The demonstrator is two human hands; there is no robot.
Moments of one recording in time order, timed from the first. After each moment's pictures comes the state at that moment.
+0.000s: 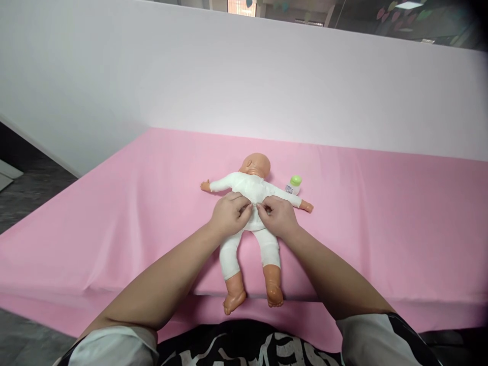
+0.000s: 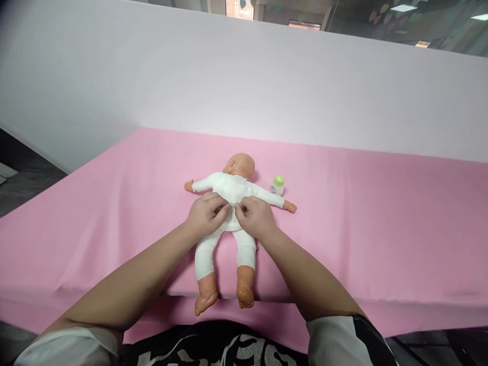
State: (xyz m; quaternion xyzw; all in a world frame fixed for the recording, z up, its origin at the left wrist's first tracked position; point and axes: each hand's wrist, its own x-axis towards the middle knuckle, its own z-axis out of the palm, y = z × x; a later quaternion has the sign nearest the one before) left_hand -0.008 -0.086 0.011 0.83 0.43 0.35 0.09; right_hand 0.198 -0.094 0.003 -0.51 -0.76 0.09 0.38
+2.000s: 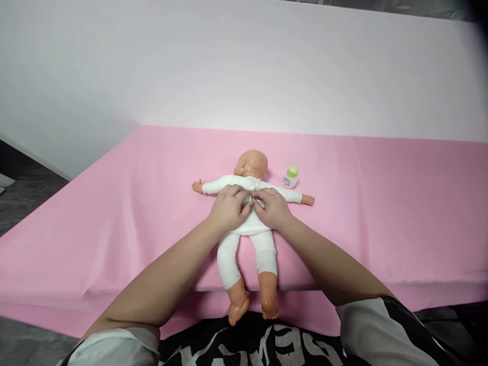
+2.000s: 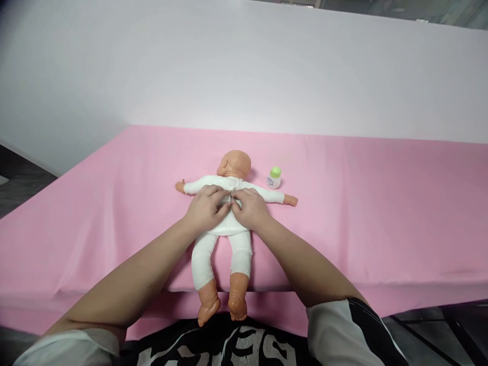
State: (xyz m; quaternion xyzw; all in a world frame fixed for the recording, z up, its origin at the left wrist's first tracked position) left_hand -0.002 -0.081 0.009 0.86 0.44 0.27 0.04; right_hand 0.197 -0.082 -0.015 -0.48 -0.79 0.09 0.37
